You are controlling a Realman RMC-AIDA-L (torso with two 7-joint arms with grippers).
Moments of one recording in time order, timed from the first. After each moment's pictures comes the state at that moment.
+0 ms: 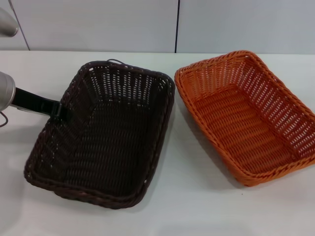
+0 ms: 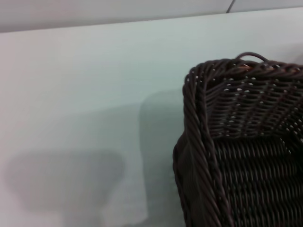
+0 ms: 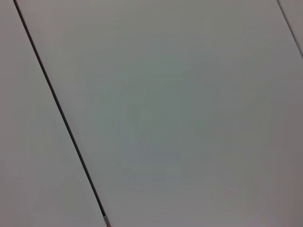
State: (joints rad) left arm -0.59 -2.05 -2.14 -1.24 2.61 -1.42 0.52; right arm 0.55 2.06 -0.26 -0.14 -0.69 -0.95 0.51
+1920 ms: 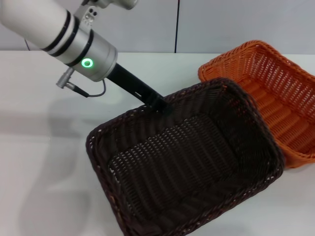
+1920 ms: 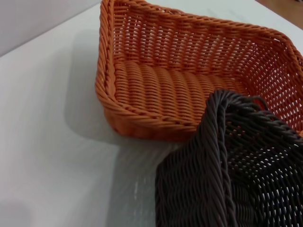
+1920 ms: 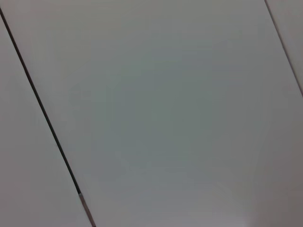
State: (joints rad) left arm -1.04 -2.04 -2.20 -0.78 2.47 -1.49 0.90; right arm 0.53 2.06 -0.26 -0.14 -0.69 -0.90 0.51
